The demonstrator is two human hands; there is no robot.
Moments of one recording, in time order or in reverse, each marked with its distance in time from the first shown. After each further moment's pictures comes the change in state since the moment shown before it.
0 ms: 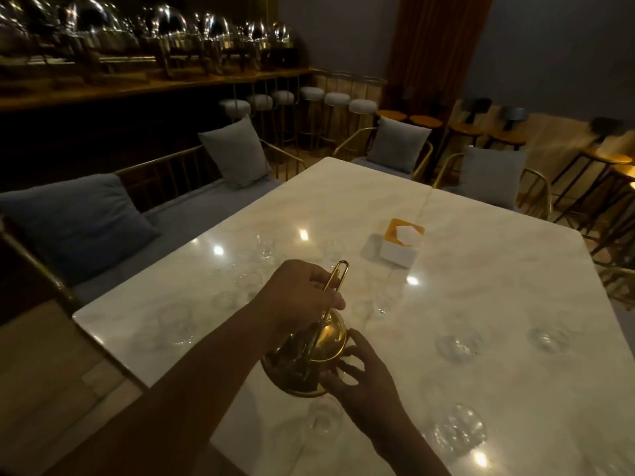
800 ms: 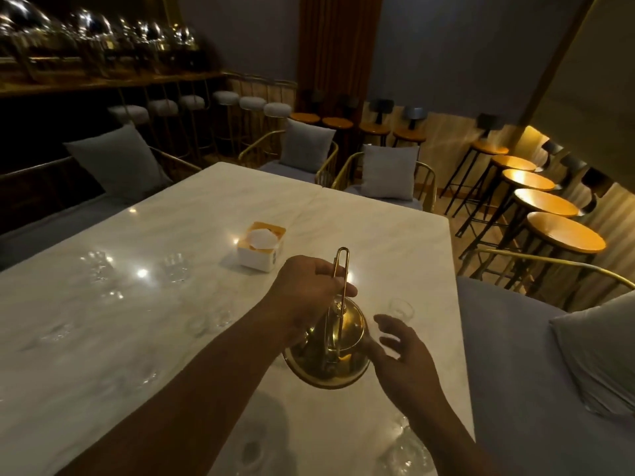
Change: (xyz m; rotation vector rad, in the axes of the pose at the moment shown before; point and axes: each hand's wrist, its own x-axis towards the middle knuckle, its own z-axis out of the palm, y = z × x) left_hand 0.067 0.177 0.385 -0.128 -0.070 0.085; right_hand -0.021 0.062 -0.433 -0.139 0.407 -0.046
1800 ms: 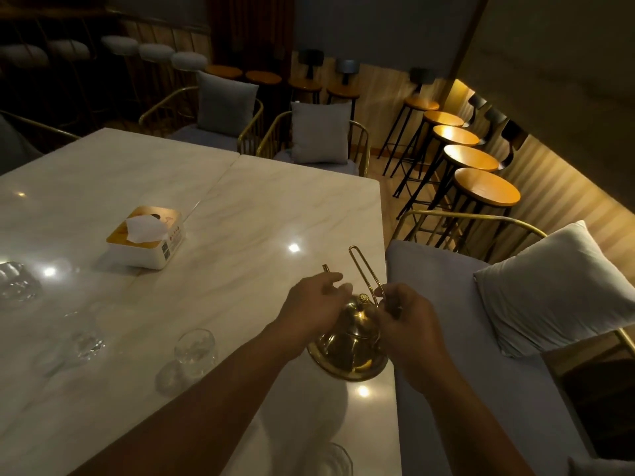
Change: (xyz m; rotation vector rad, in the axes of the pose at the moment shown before) left_hand 0.135 -0.059 0.212 0.132 -0.201 0.013; right_hand 0.111 0.066 -0.141 -0.054 0.222 0.120
